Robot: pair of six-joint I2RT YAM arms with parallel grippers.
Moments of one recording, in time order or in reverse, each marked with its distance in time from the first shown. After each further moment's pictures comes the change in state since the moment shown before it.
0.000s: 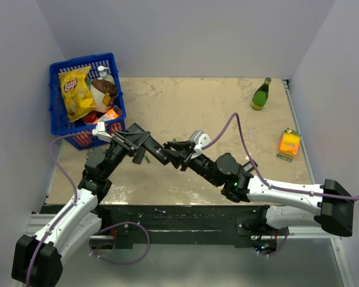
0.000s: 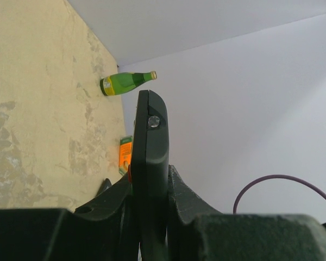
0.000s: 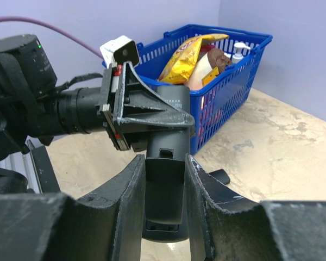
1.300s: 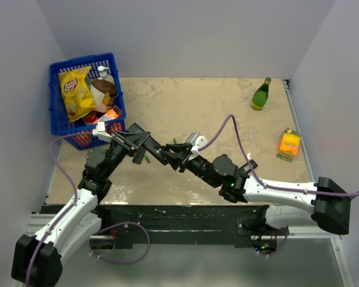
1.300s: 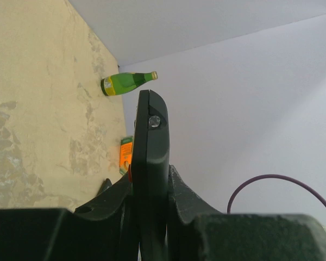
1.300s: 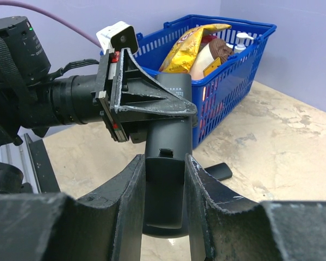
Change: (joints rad) left arm -0.003 0.003 0.000 -0.001 -0.004 0.000; right arm 0.000 0.031 -0.027 0.042 0.000 0.005
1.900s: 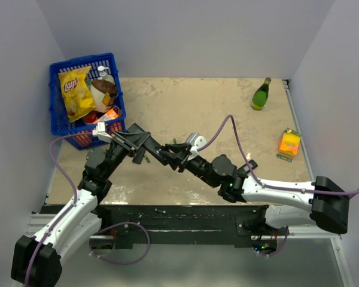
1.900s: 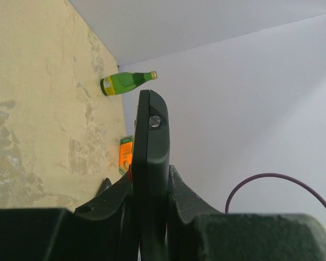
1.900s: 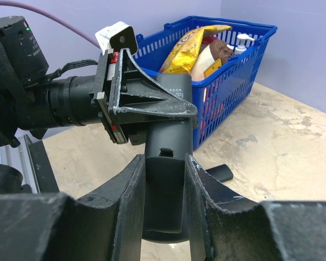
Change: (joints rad) left arm -0.010 -0.010 0.000 -0.007 -0.011 0.000; right arm 0.000 0.018 -0.001 0.024 0.001 -0.002
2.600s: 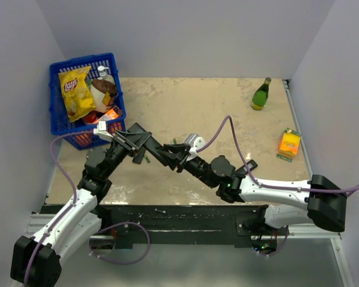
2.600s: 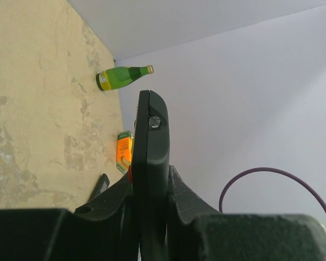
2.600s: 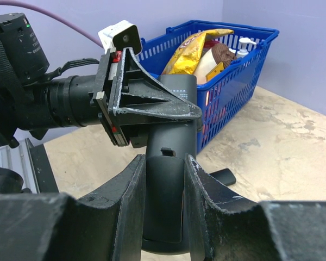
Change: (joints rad) left arm -0.008 -0.002 0.018 -0.021 0.019 0.004; right arm 0.003 0.035 -0.007 0.062 0.002 -0.003
